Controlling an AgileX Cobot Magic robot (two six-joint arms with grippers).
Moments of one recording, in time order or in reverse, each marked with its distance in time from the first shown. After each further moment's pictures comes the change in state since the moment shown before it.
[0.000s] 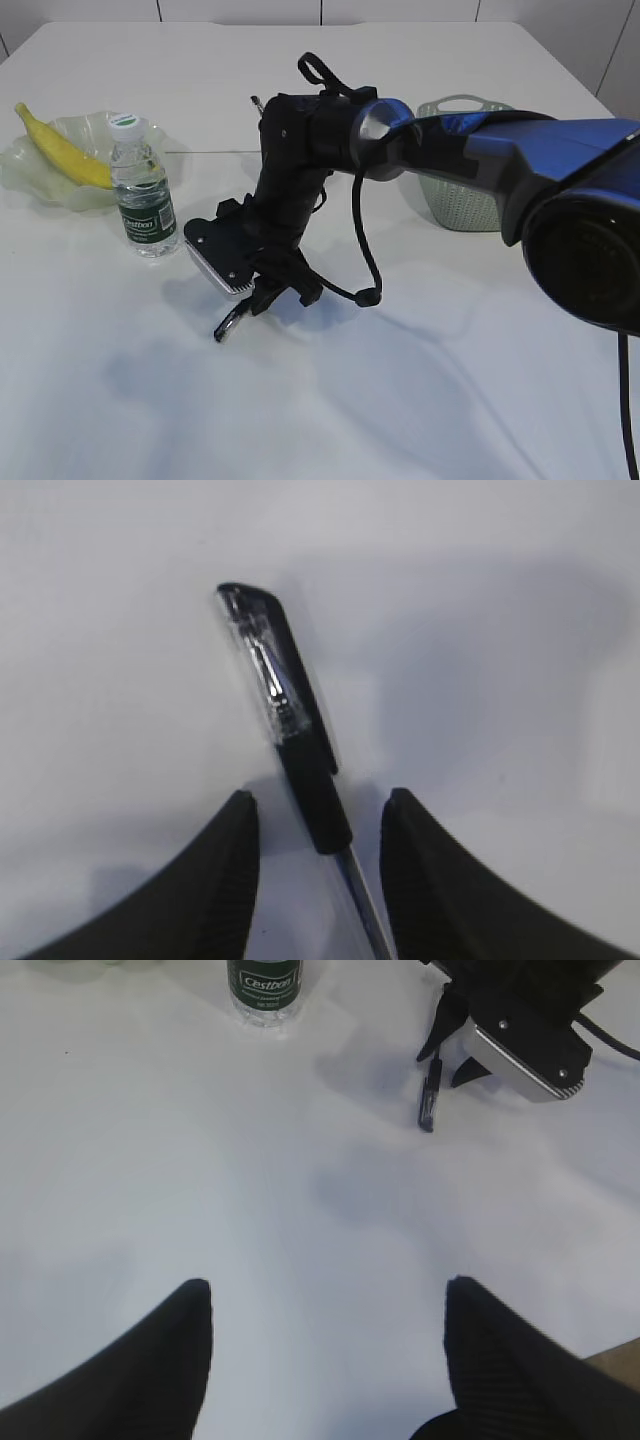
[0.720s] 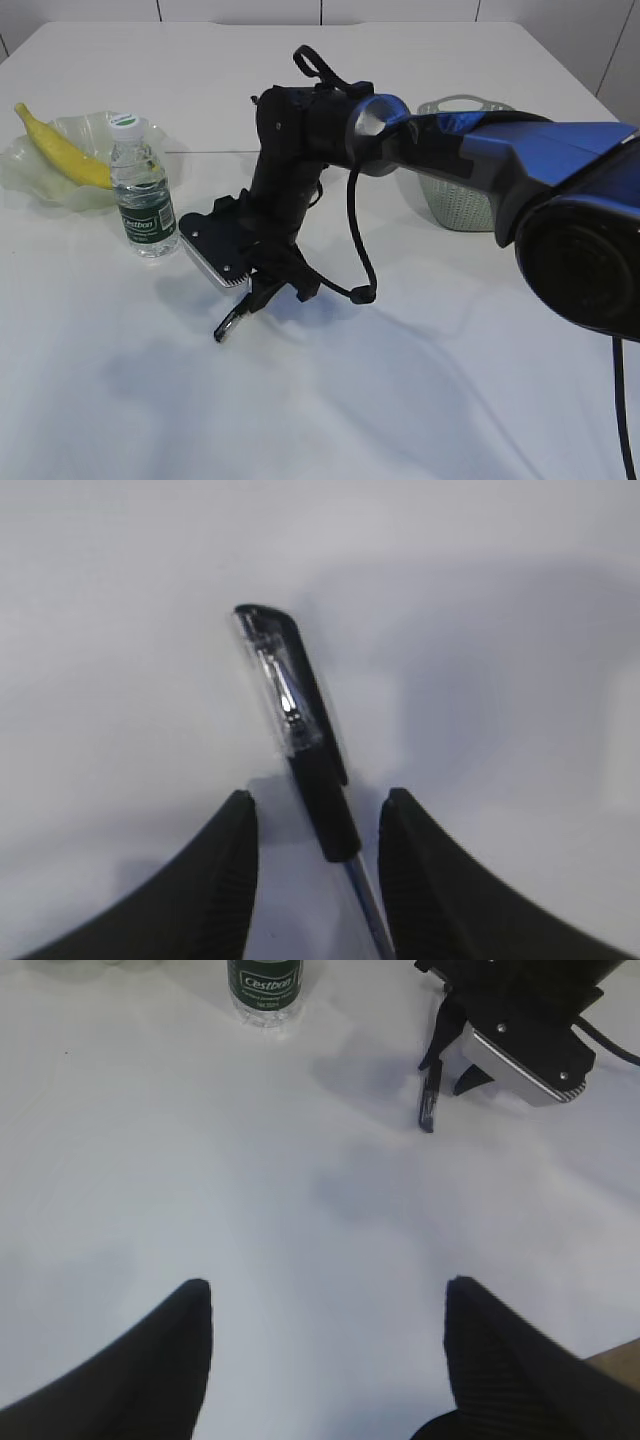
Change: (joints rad) left arm 0.000 0.000 0.000 0.000 0.000 0.000; right arm 0.005 0.013 -0.042 0.001 0.060 0.021
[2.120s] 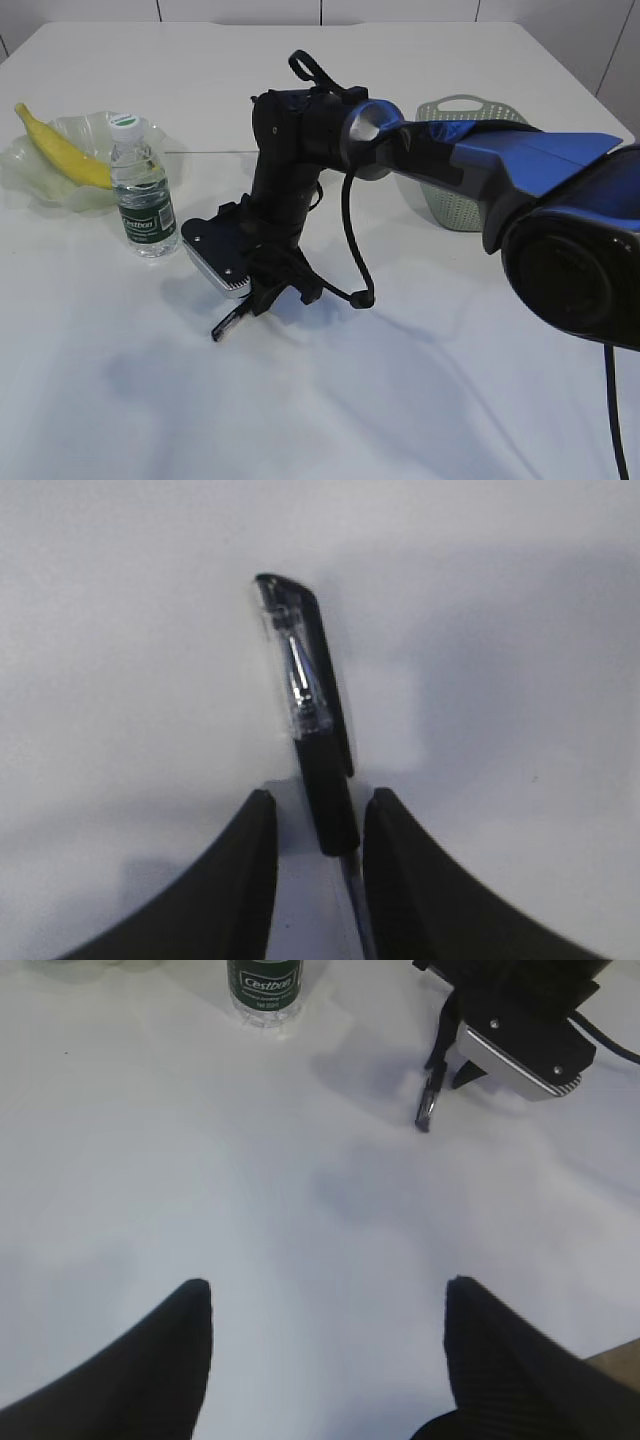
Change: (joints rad) left arm 0.000 0.000 0.000 0.000 0.000 0.000; right arm 0.000 0.037 -0.066 -0.035 0.064 0.029
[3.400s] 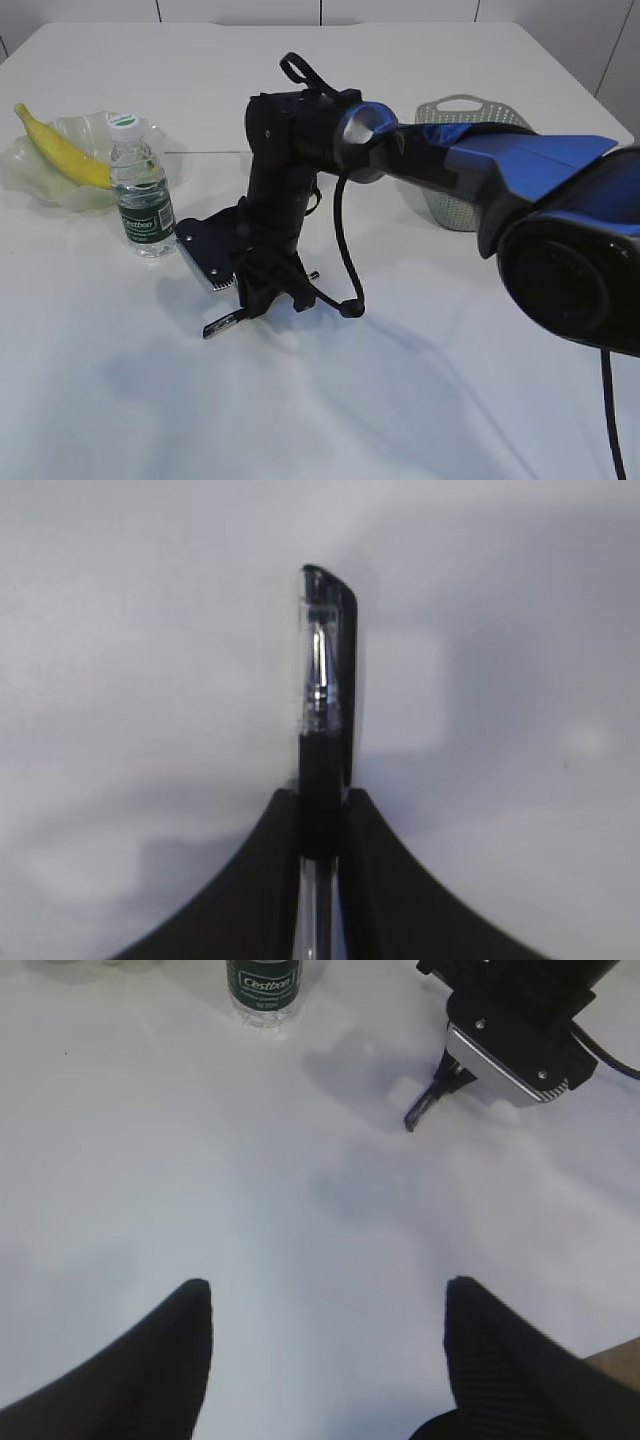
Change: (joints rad) left arm 0.000 0.000 0.000 0.001 0.000 0.000; right arm 0.014 0.002 -0.001 -0.019 0.028 0.133
